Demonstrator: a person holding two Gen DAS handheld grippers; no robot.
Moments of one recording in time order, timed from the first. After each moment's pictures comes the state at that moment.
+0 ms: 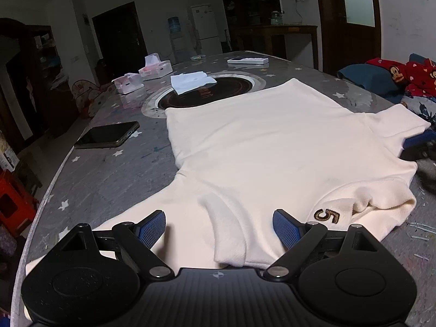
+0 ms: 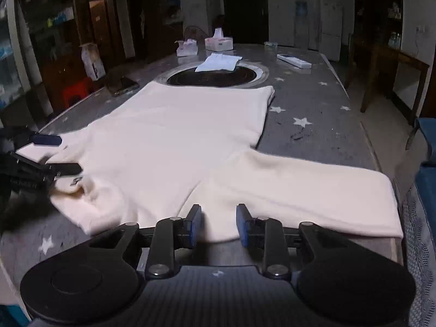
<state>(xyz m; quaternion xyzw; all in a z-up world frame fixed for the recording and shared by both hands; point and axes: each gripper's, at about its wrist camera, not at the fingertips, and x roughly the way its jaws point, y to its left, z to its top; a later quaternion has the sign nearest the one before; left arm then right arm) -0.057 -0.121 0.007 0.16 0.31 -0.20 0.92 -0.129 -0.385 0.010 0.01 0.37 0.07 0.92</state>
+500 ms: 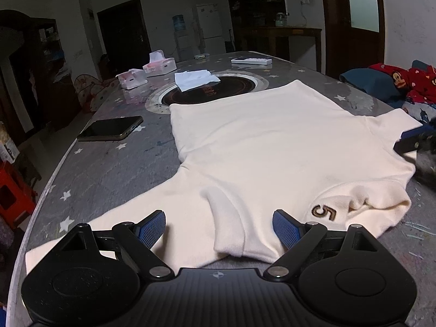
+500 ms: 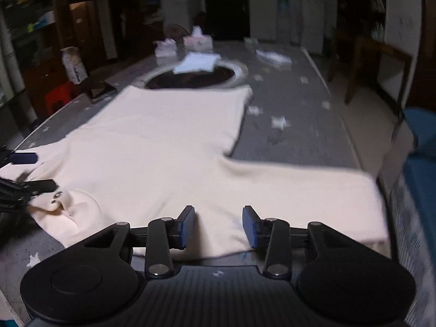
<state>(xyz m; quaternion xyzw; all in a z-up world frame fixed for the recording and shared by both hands) -0.068 -0.114 0.009 0.15 0.31 -0.20 0.92 -0.119 -0.404 0.008 0.03 0.37 0.03 0.93</state>
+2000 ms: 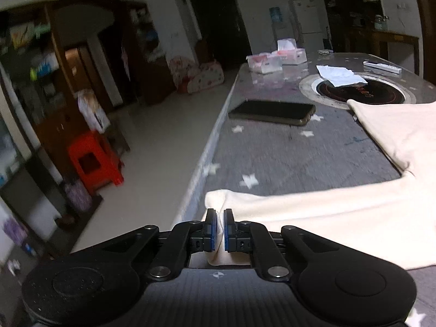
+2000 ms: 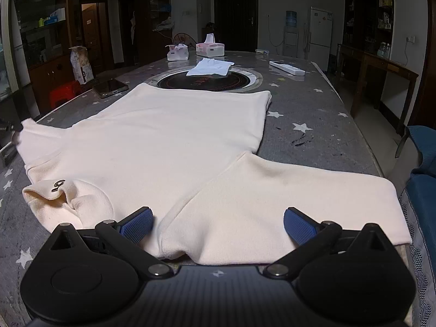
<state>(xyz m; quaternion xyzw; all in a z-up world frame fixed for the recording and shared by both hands) 0.003 0.027 0.024 0.16 0.30 0.02 0.94 -0.116 -0.373 -0.009 0.00 0.34 0.04 0.94</state>
